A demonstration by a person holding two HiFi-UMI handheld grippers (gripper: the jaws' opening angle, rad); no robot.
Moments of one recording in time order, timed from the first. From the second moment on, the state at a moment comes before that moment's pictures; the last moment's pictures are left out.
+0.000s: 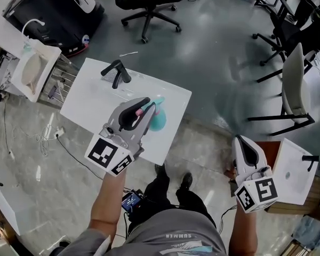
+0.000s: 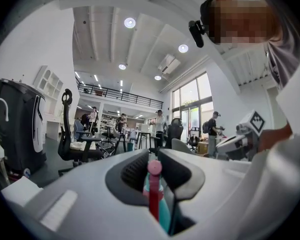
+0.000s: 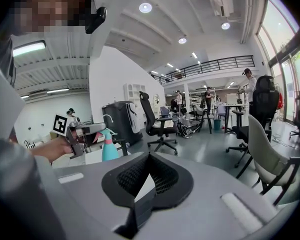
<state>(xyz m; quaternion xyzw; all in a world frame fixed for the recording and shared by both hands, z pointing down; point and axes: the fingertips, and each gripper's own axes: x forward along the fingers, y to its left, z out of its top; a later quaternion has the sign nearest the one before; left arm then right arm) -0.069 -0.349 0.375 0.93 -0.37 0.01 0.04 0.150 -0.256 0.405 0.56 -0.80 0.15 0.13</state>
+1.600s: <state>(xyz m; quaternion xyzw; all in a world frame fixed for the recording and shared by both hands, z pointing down) -0.026 -0.455 0.517 0.94 -0.34 -0.01 0.08 0.150 -0.290 0.516 0.58 -0.77 0.22 0.18</state>
